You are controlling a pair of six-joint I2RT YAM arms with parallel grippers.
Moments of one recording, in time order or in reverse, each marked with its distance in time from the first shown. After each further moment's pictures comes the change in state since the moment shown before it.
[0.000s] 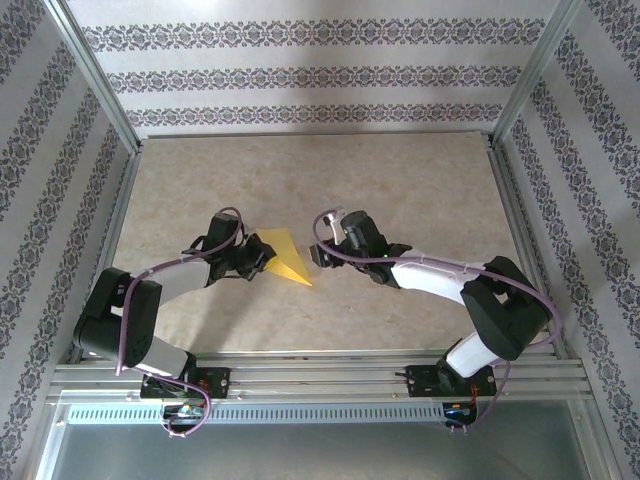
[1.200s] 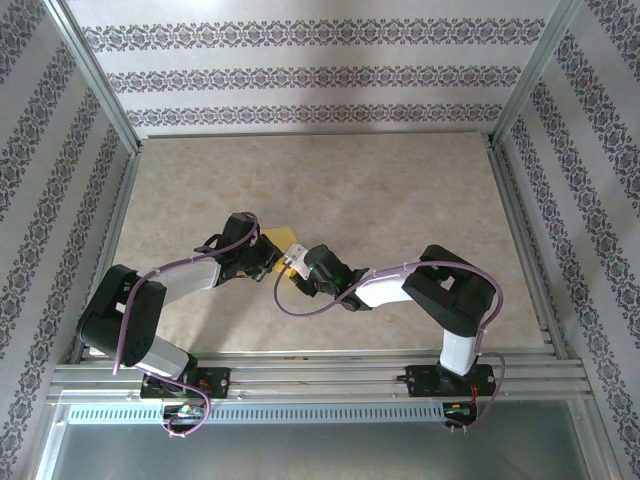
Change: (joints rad) left arm -0.105 0.023 0.050 -0.050 -0.160 -0.117; right arm 0.217 0.283 0.012 0.258 0.204 -0.340
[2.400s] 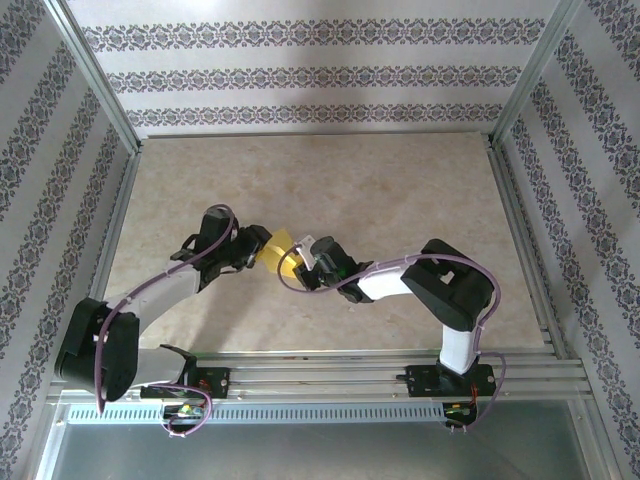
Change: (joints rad) left arm 0.089 -0.209 -0.042 -0.034 -0.025 0.040; right arm -0.087 0.022 0.011 0.003 -0.193 0.288
